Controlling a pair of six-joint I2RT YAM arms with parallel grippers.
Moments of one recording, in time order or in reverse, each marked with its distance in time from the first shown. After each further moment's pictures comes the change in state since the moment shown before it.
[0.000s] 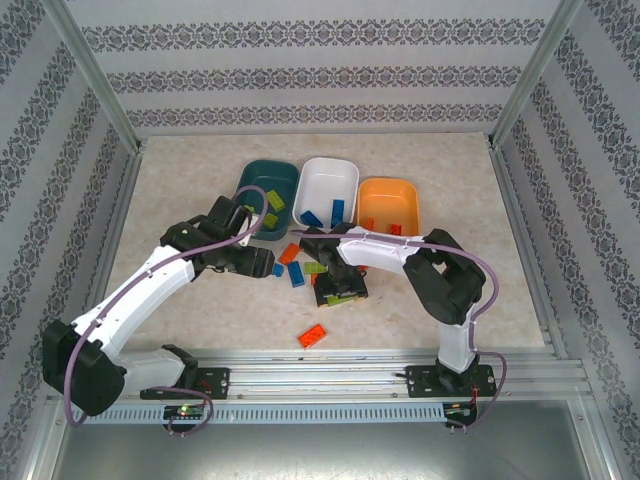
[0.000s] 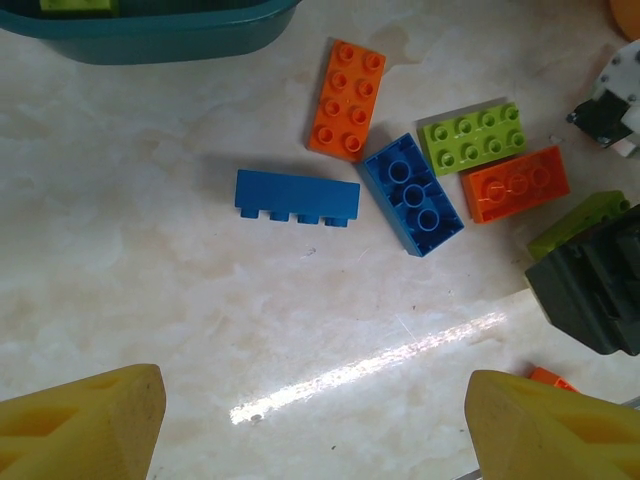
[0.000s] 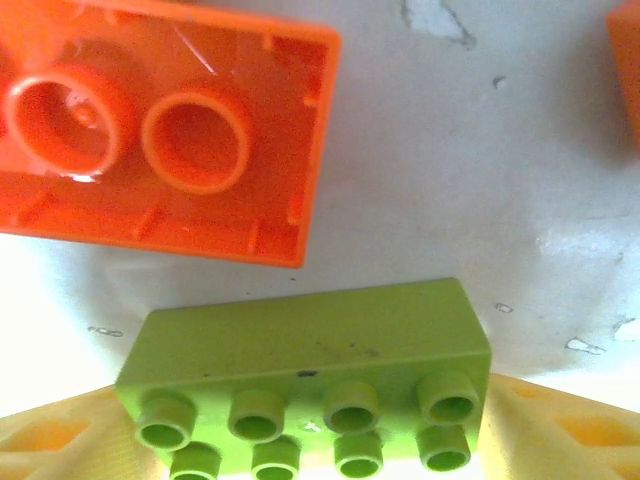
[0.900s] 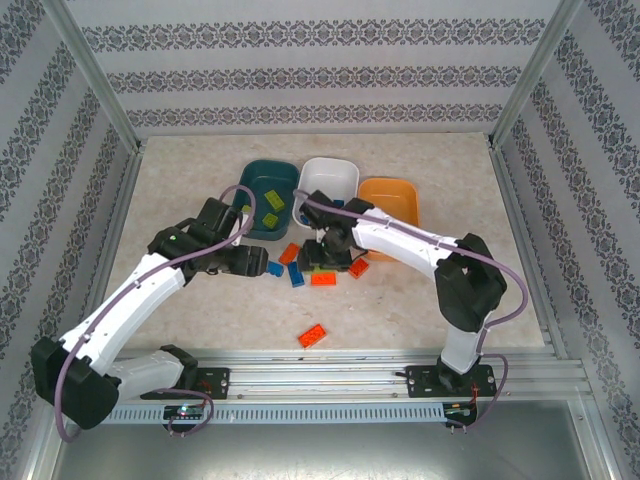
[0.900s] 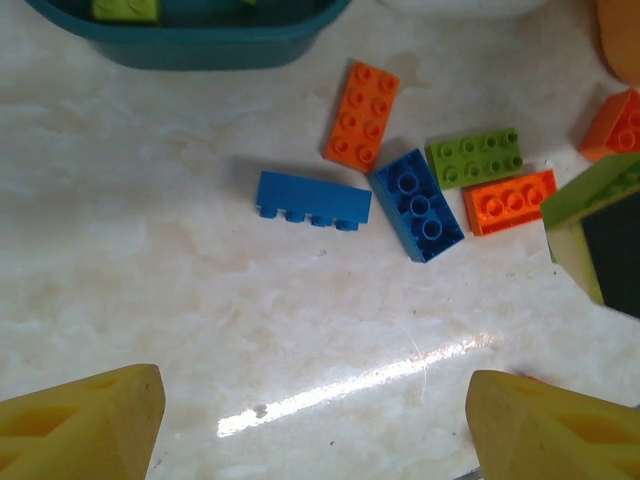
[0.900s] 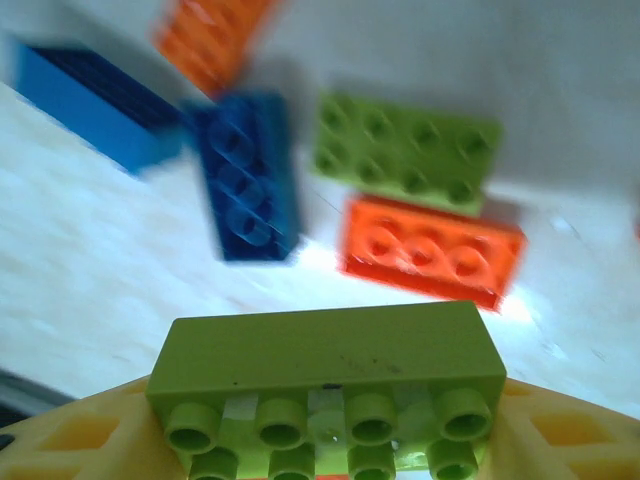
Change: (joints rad) left arm 0.024 -0.084 -0.006 -0.018 -0.028 -0.045; right arm -0.071 -0.113 0.169 0.101 -0.153 0.039
